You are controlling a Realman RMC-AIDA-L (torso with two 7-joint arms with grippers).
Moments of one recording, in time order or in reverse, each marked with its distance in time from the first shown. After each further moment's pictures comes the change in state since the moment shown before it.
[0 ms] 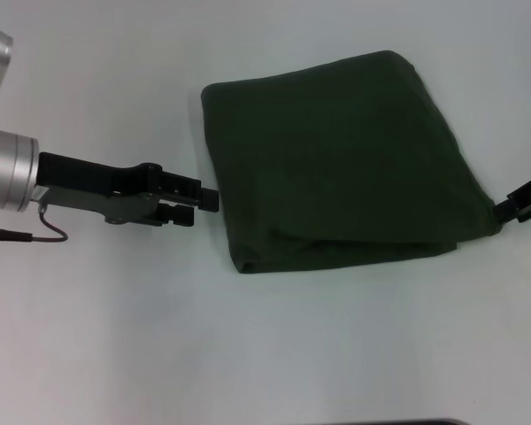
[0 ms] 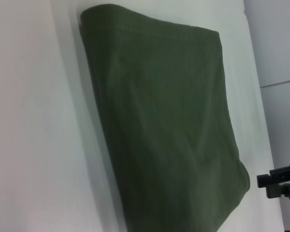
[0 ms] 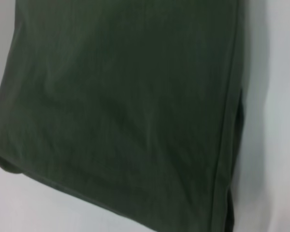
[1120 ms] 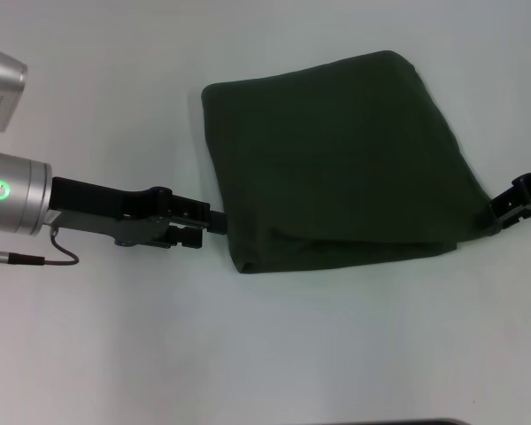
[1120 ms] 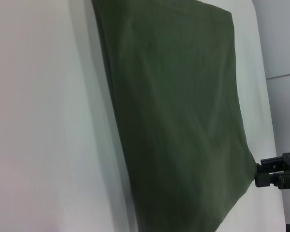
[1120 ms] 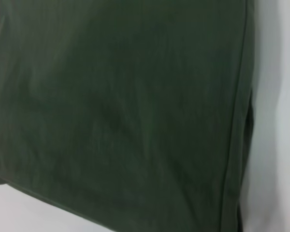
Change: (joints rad) left arm 0.030 -0.024 0.025 -0.015 0.000 -0.019 0.011; right arm 0.010 0.054 0.011 0.019 -0.057 0.073 0.005
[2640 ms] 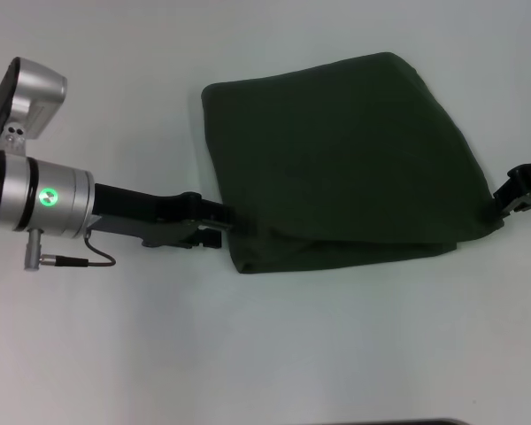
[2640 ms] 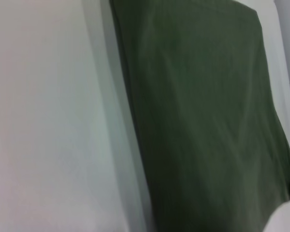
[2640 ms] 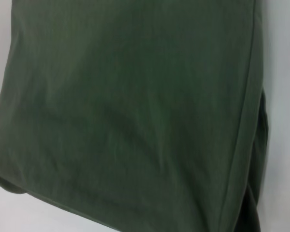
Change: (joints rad) left arm -0.022 -0.038 0.059 -0.065 0.000 -0.159 0.005; right arm 0.017 0.001 0.036 0.000 0.000 -0.029 0.033
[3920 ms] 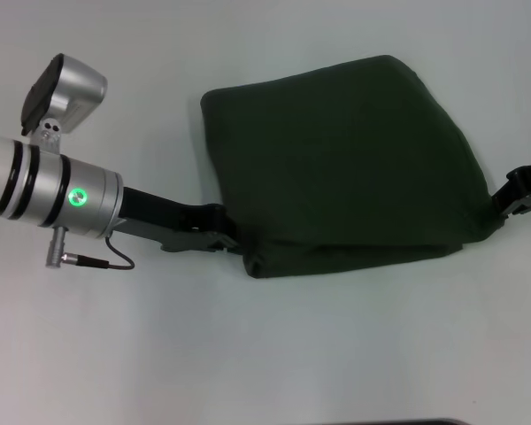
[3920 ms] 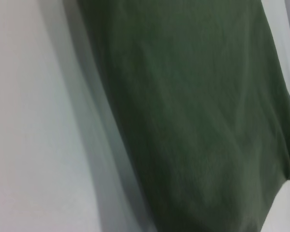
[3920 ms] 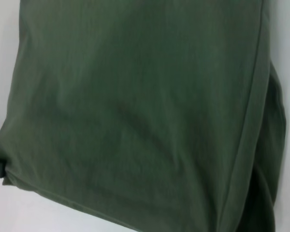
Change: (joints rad) left arm -0.046 -0.009 0.087 -0.021 0.000 -0.017 0.002; right arm 0.005 0.000 0.004 0.001 0.002 -0.025 -0.004
